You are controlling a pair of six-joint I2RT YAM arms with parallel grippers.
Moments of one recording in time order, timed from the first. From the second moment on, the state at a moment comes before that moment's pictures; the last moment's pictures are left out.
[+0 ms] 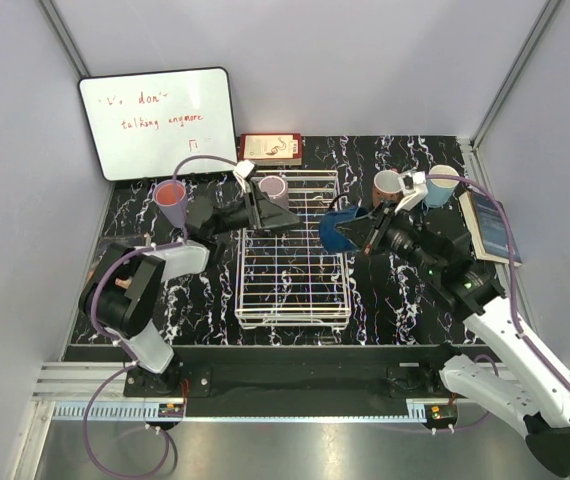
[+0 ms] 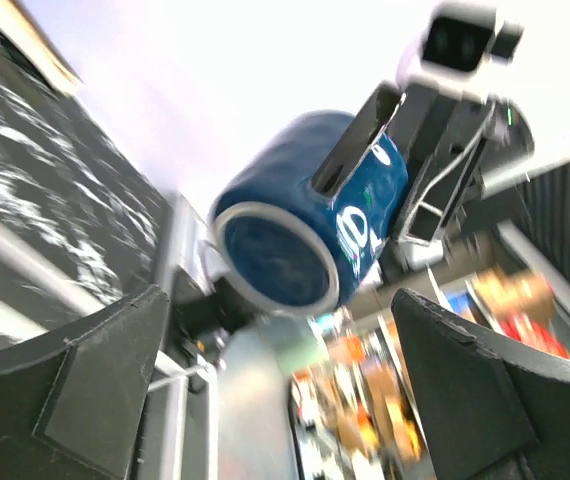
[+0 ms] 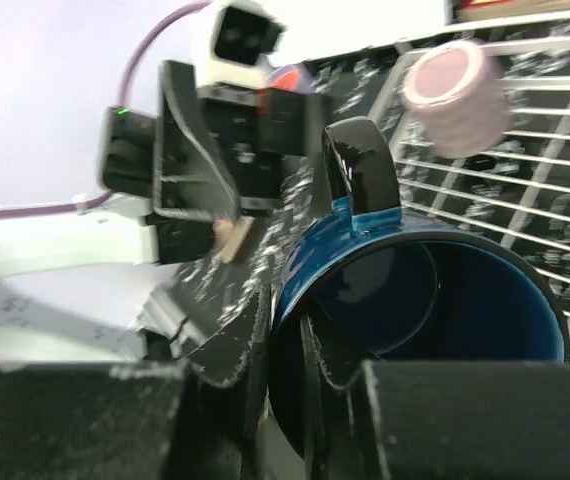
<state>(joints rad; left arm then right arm) -0.44 1.67 0.79 1.27 1.00 -1.46 0.56 0.84 0.88 -0.14 -0.28 0.69</state>
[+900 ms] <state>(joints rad) -0.40 1.08 0.90 -0.20 0.30 -0.68 0.33 1.30 1.06 -0.65 0.51 0.61</state>
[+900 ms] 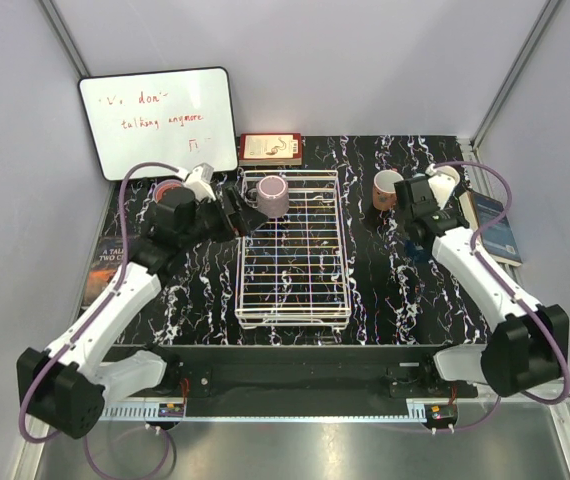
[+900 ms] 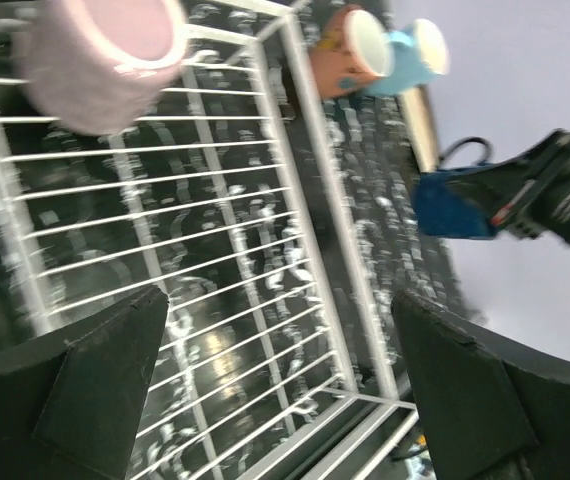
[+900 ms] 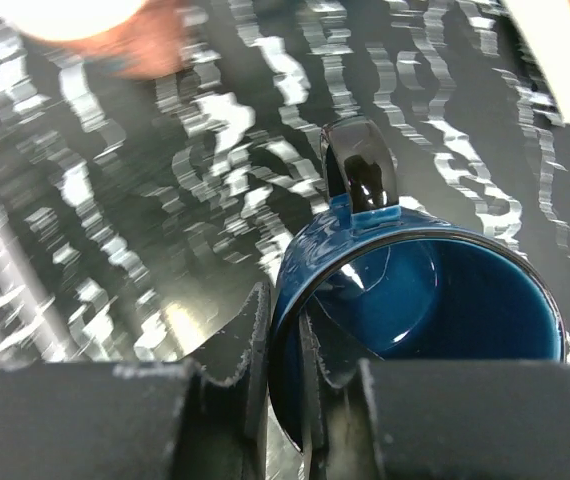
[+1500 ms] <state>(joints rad) -0.40 0.99 0.85 -0.34 0.15 -0.63 0.13 1.65 1.18 -0.56 0.37 0.65</state>
